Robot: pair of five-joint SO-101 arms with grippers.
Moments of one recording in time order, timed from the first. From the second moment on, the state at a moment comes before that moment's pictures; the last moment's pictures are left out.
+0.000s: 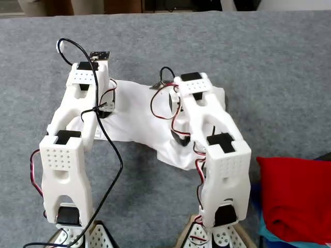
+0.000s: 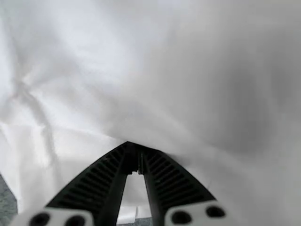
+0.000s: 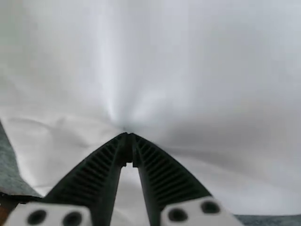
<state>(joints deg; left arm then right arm) -0.7 37.1 -19.0 77.8 -4.4 -15.4 33.5 -1.9 87.0 19.6</state>
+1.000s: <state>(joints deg) -0.7 37.1 -19.0 77.8 -4.4 -28.5 13.5 8.8 98.7 19.9</state>
